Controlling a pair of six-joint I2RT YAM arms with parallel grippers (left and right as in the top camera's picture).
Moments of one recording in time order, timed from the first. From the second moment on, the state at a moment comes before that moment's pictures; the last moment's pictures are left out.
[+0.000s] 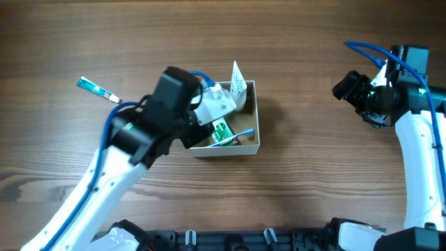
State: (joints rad) left arm -0.57 1.31 1.27 -0.94 0.10 0.56; right arm -0.17 1.40 1.25 -1.00 -0.16 0.46
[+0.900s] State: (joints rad) left arm -0.60 1.43 1.27 -0.93 -0.09 0.55; right arm -0.17 1.40 1.25 -1.00 -0.16 0.46
